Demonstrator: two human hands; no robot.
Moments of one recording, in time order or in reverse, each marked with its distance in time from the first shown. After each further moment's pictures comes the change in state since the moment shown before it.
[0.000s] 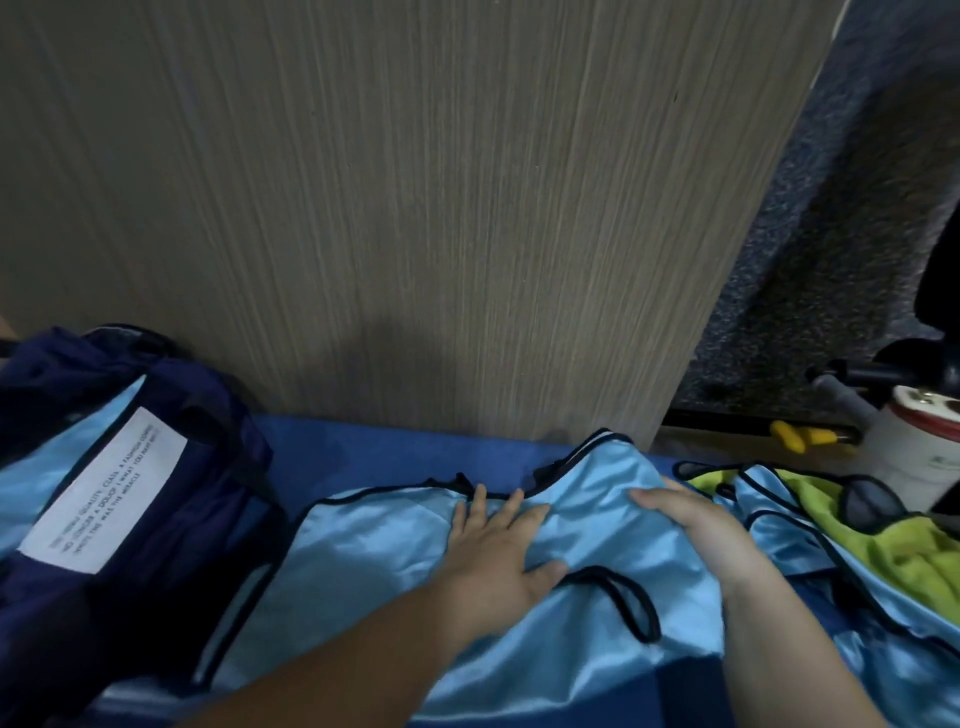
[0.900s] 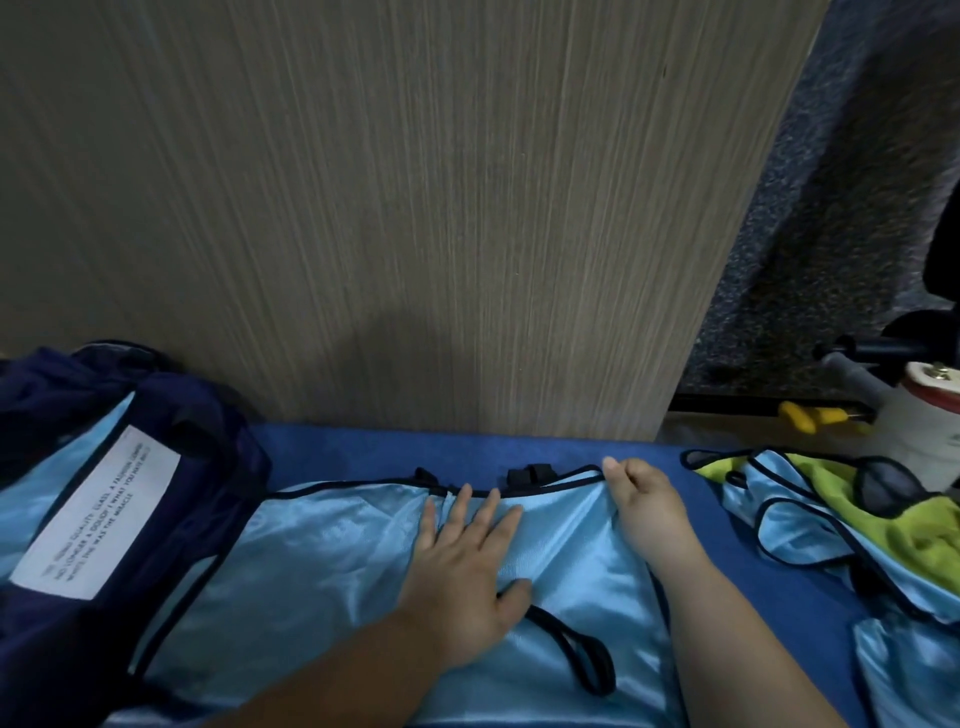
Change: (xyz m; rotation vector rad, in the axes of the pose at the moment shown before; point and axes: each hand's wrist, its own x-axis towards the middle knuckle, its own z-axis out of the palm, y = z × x) left_hand -0.014 -0.037 0.014 0.278 0.167 0.047; right_hand 0.053 0.032 0.022 -0.710 0.342 -0.345
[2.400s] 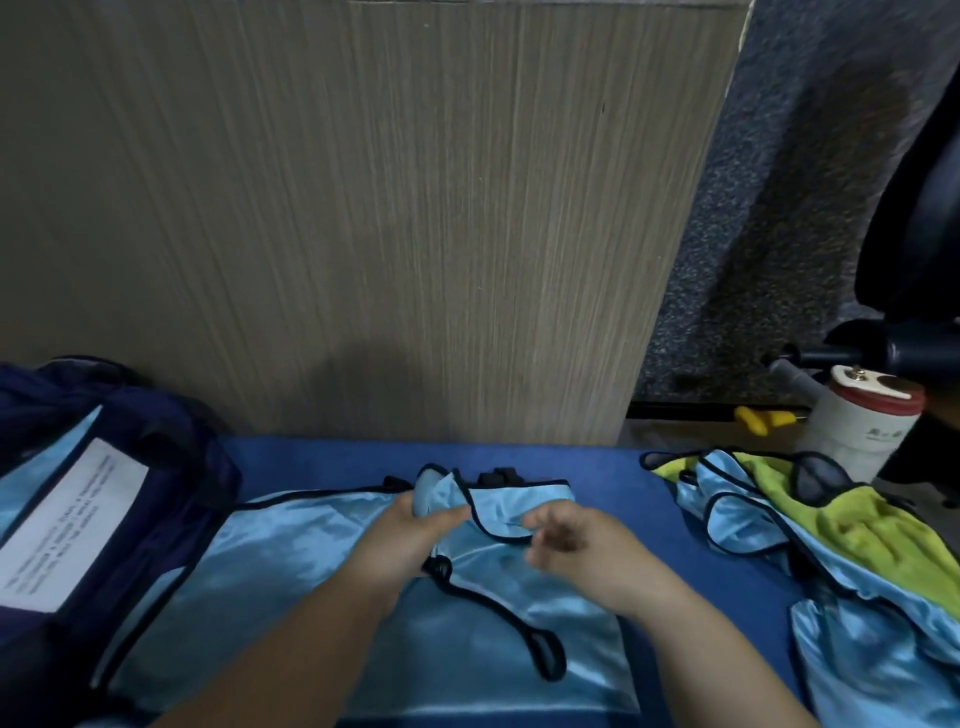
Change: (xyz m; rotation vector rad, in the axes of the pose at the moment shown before) left_hand 0.006 -0.001 -0.055 -1.363 -0.030 -0.539; right_hand -0.060 -0.023 -0.018 -0.074 -0.439 -0.065
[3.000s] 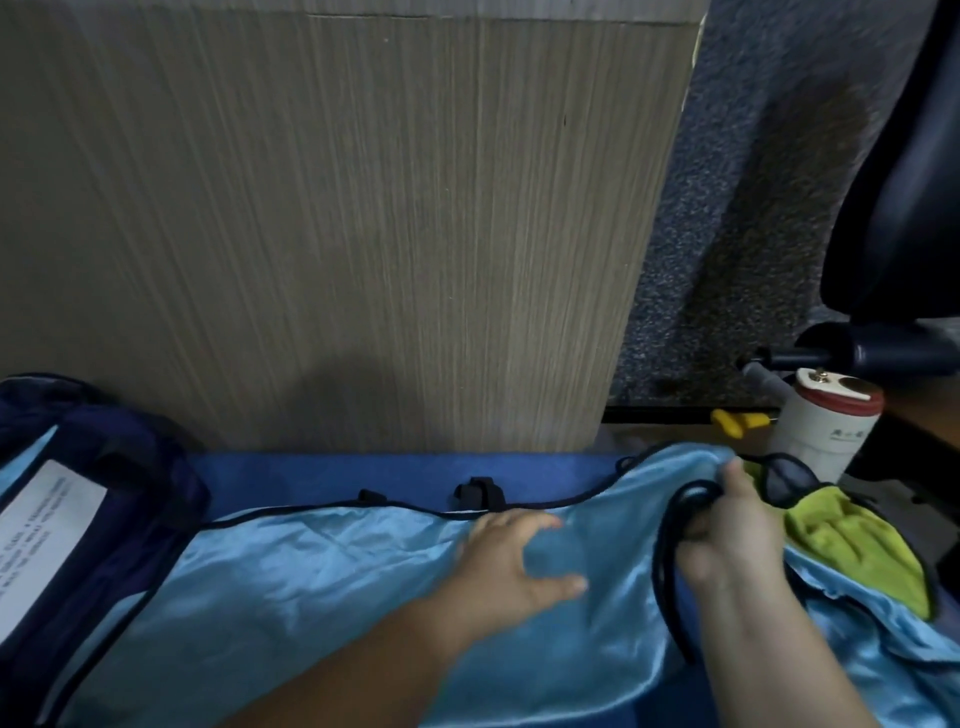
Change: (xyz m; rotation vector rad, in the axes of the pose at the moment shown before) left_hand 0.000 -0.003 0.088 0.743 -0.224 0.460; right_hand -0.007 0.014 -0.076 1.378 0.802 0.070
